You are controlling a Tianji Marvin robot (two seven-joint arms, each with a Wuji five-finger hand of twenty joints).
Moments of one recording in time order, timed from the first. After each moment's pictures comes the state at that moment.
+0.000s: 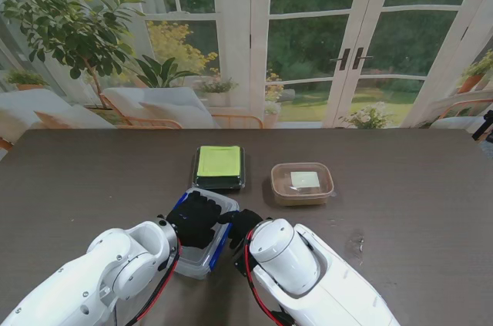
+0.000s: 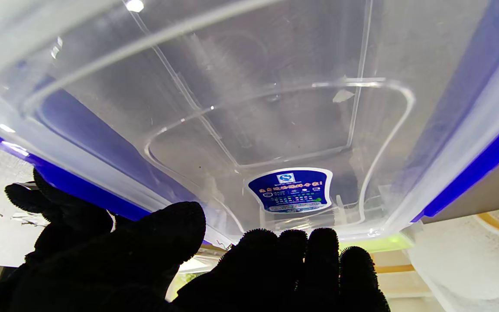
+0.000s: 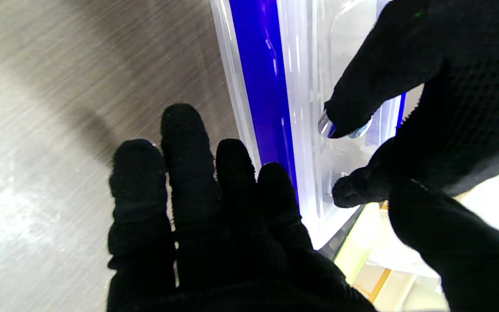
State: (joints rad) left arm 1.47 -0.98 -0.99 -1.71 1.10 -0.04 -0.33; right arm -1.33 -1.31 0.80 -1.66 0.09 0.90 -0.13; left_hand 0.62 -0.23 0.92 0.05 0.52 0.49 -0.03 0.05 0.46 0.42 0.02 0.31 0.27 0.26 0.18 0.45 0.03 0.17 0.23 0.67; right_hand 0.07 -0.31 1.12 -0.04 0.43 0.39 1.22 0.46 0.76 0.28 0.85 0.47 0.93 0.28 0.71 0.46 0.59 0.34 1.30 0.57
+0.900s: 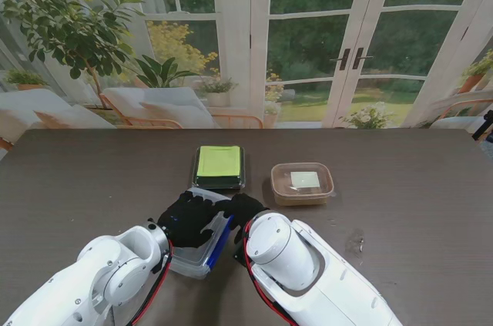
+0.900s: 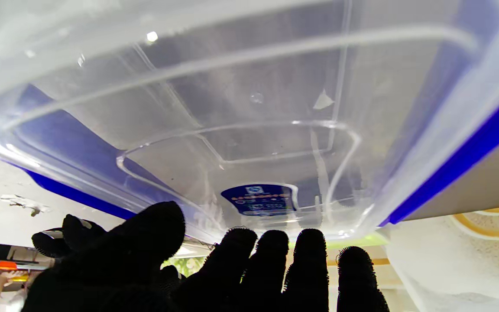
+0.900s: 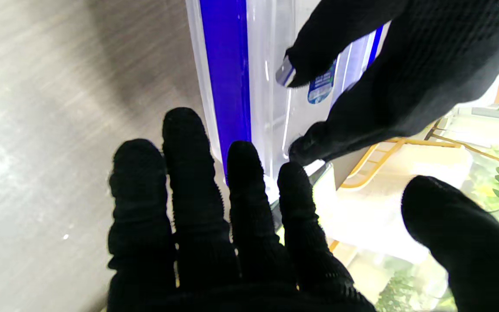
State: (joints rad) left arm 1.55 -1.01 -1.09 -1.71 1.12 -0.09 -0.26; right arm -1.31 -1.30 0.79 -1.69 -0.08 0.85 -0.11; left_hand 0.62 -0.15 0.66 0.05 0.50 0.33 -0.07 0.03 0.45 0.26 -0.03 0.30 0.27 0.25 0.16 0.43 0.03 0.17 0.23 0.67; right_hand 0.07 -0.32 1.04 -0.04 0.37 0.16 1.12 0.45 0.72 0.20 0.85 0.47 0.89 0.28 0.75 0.47 0.59 0.34 1.30 0.57
